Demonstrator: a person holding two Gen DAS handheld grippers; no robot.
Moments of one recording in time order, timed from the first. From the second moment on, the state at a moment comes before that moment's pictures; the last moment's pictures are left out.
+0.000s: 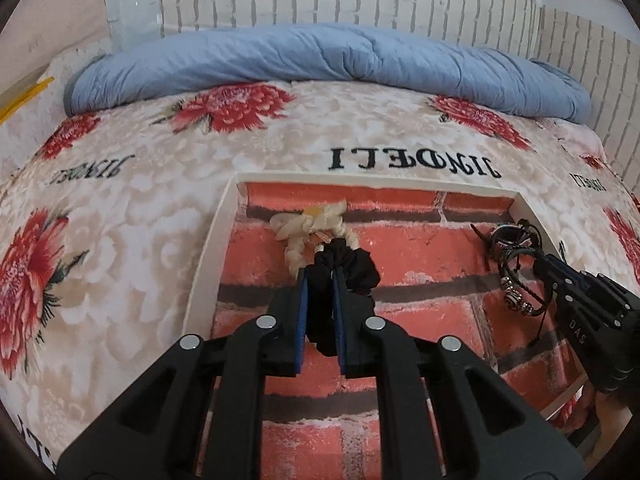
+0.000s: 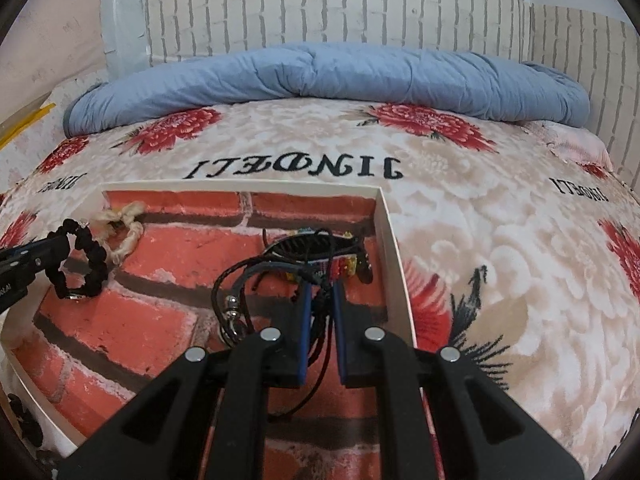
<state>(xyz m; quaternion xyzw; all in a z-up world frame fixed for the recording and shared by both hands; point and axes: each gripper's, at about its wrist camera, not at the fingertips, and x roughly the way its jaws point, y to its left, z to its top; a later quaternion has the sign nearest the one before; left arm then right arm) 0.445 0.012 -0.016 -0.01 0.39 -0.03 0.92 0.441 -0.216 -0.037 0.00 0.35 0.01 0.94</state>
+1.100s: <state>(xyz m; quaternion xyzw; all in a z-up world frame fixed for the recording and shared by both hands) 0.377 0.041 0.073 -0.04 0.32 0.01 0.95 0.362 -0.241 0.044 0.03 0.28 0.01 0.96</state>
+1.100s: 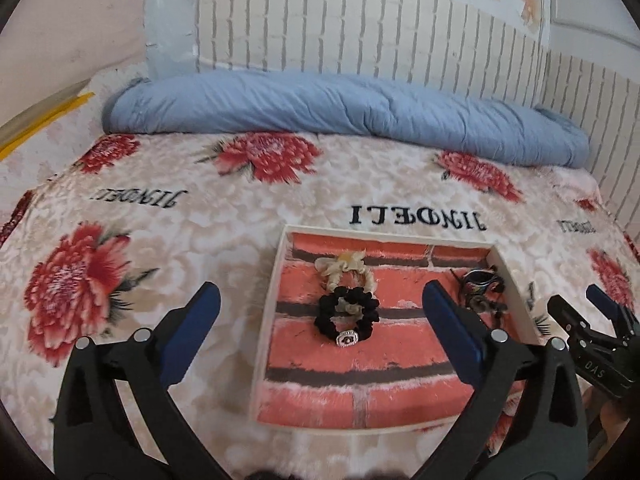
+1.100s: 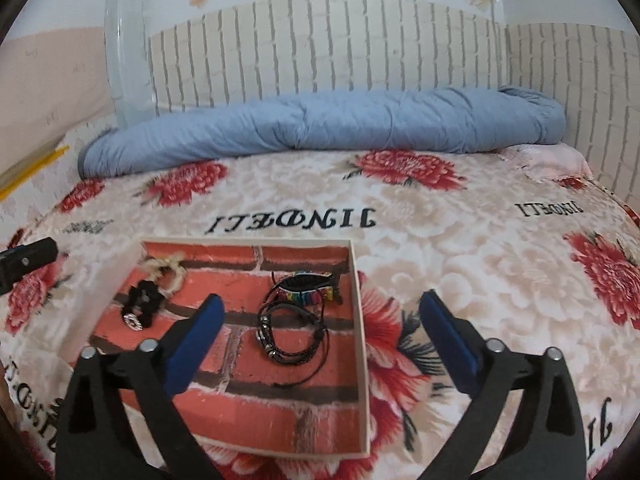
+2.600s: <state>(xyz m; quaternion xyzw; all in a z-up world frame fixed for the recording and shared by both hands) 0.167 0.156 -0.004 0.00 0.37 0.12 0.92 0.199 -0.332 -0.005 0.01 0.34 -0.06 0.94</state>
